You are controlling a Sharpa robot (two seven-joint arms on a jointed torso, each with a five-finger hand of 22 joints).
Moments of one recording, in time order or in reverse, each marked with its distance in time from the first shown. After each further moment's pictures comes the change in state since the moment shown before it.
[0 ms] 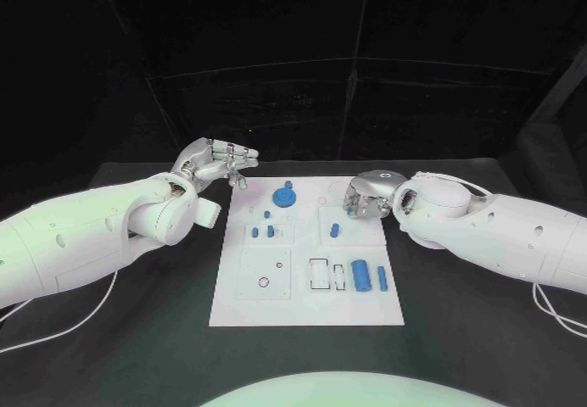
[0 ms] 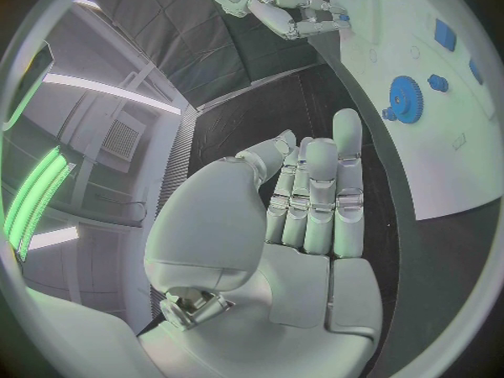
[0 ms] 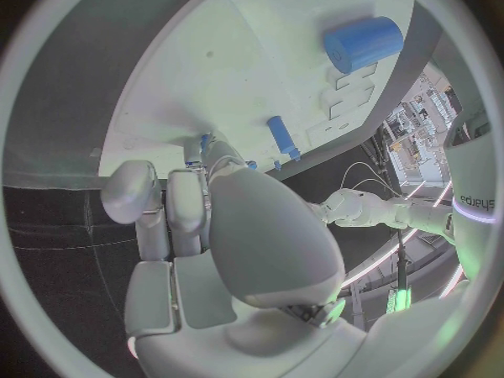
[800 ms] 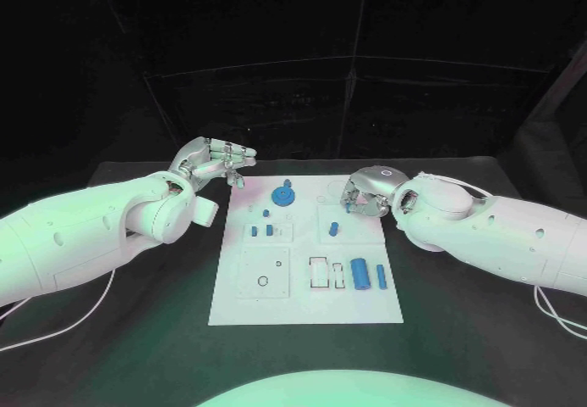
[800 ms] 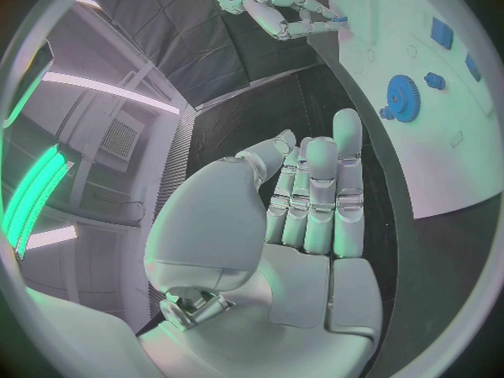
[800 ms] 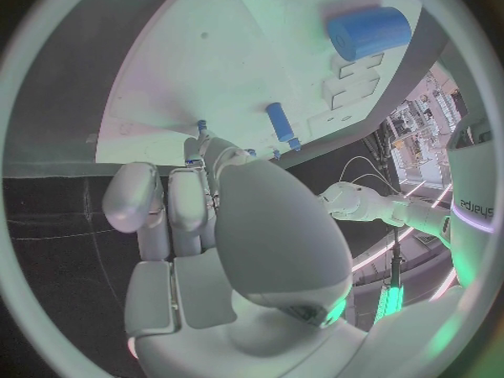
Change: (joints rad) left arm 0.000 -0.001 0.000 -0.013 0.003 0.013 -0.007; left_hand 0.000 0.000 -0.010 -0.001 0.000 -0.007 0.000 0.004 0.000 -0.007 0.000 0.007 0.002 -0.007 0.000 -0.006 -0.007 0.000 -0.003 0.003 -0.005 -0.003; right arm -0.009 -0.014 -0.002 0.031 -0.008 -0.105 -0.019; right_hand -0.066 -0.074 0.329 -0.114 -0.039 0.095 -0.017 0.000 0.005 0.106 -0.023 -0.029 -0.006 0.002 -0.013 0.004 -0.034 0.000 0.022 -0.022 0.024 0.033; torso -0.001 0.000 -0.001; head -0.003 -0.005
